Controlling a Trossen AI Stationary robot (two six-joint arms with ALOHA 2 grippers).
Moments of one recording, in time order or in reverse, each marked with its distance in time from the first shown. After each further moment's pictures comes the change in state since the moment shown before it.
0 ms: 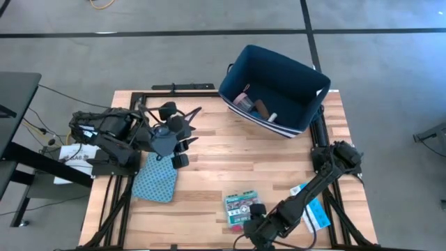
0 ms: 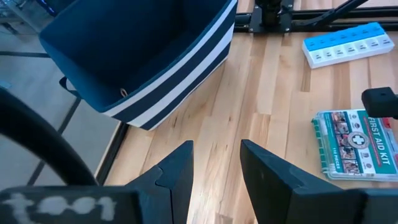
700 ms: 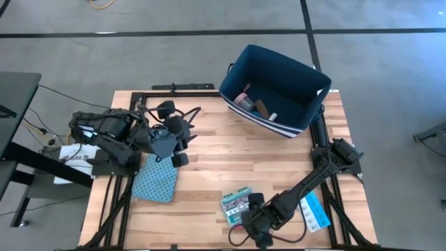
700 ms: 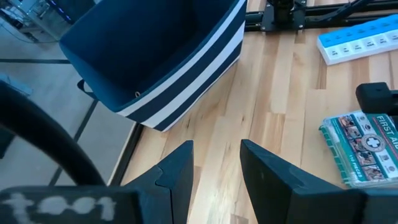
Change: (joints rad) left arm -0.012 0.000 0.000 -0.018 -0.058 0.022; right arm -0.069 -0.002 0.002 -0.135 0.035 -0.096
